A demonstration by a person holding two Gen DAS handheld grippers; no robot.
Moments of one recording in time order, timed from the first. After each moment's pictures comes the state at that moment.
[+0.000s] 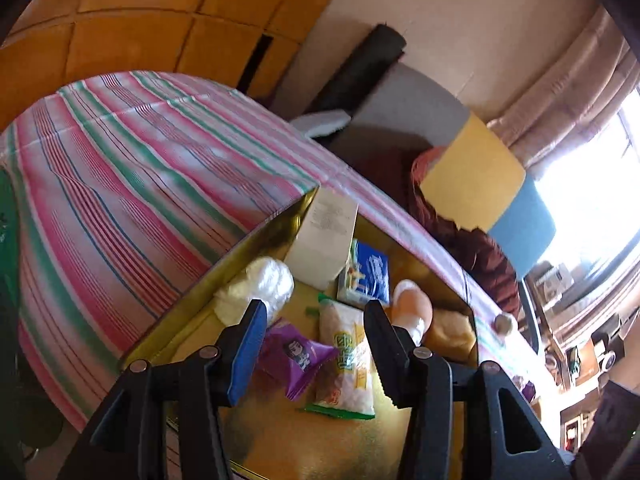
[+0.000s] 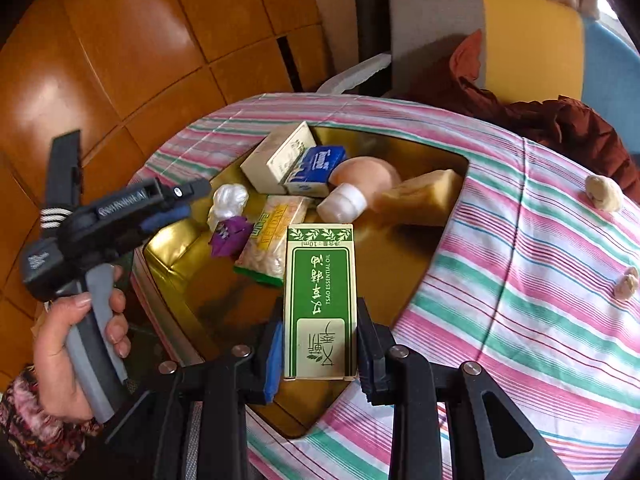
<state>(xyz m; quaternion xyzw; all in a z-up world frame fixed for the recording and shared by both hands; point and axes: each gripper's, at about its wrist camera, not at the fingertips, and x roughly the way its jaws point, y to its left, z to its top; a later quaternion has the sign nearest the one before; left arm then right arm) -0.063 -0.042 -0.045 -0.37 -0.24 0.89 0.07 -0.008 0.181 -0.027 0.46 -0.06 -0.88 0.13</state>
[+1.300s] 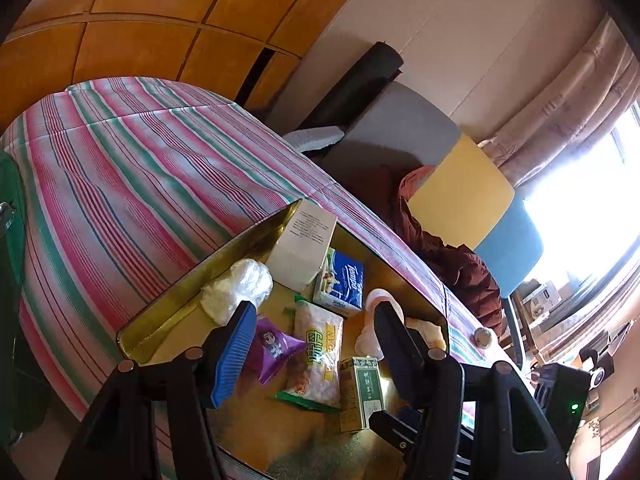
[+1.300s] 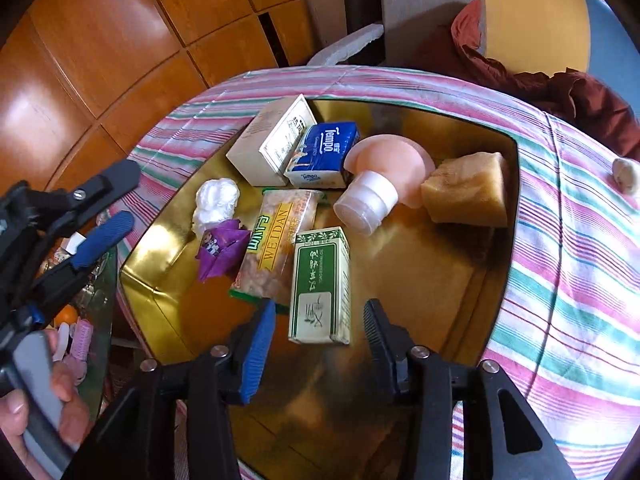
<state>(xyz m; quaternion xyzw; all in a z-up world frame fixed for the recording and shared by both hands) -0.047 -0.036 -0.029 -0.35 -0.27 0.89 0.08 -0.048 0.163 -0.052 0.49 -0.09 -0.86 0.11</state>
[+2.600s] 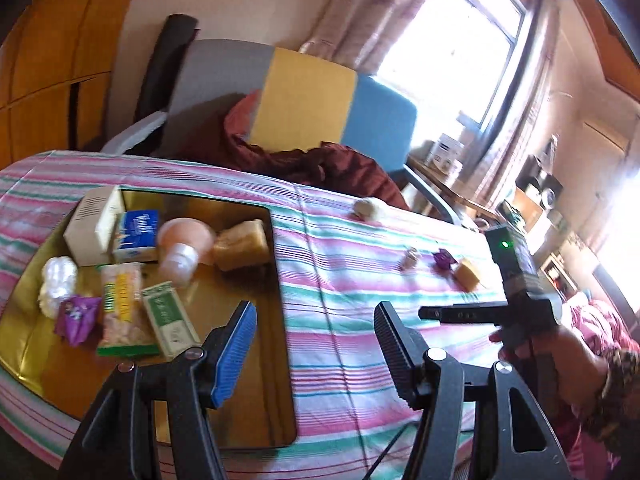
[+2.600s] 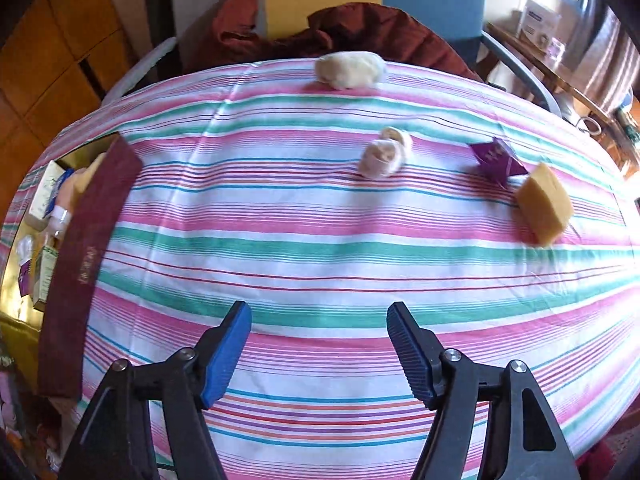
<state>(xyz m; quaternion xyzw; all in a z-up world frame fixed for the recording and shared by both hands) 0.025 0.121 -0.007 -0.35 -0.05 0.88 0.33 0.046 0.425 -0.066 0.53 -0.14 -0.82 -0.17</state>
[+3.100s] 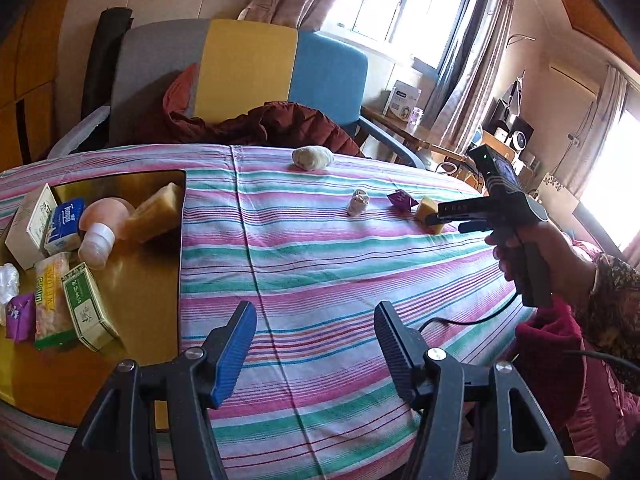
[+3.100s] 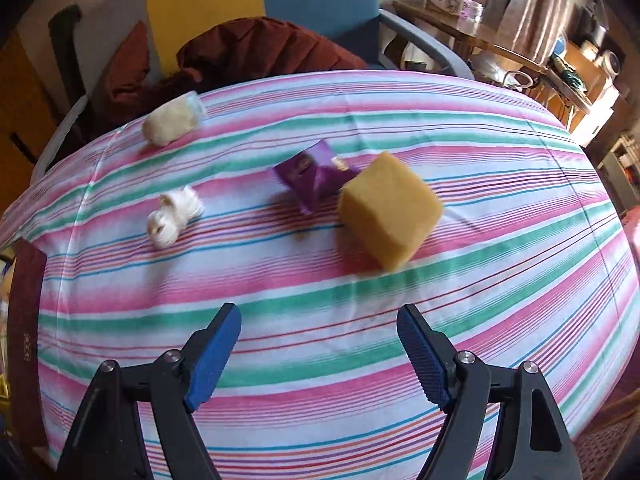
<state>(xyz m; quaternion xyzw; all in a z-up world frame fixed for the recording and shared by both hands) 0.057 0.183 -0.027 -0.38 0.02 0.84 0.39 0.081 0.565 -0.050 0.49 -0.18 -0.81 -0.28</state>
